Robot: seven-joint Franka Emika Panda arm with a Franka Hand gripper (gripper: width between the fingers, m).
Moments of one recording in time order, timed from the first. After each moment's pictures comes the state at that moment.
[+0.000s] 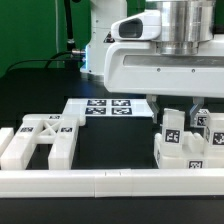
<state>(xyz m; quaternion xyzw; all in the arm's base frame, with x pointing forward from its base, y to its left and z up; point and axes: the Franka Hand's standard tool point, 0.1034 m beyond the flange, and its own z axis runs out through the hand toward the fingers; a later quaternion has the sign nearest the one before) 0.619 0.054 0.078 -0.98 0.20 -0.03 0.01</state>
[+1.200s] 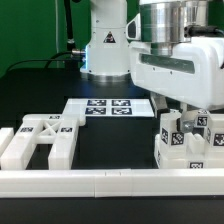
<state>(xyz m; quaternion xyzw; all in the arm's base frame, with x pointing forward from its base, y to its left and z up) 0.621 0.052 0.077 -0.84 0.54 -0.02 0.05</state>
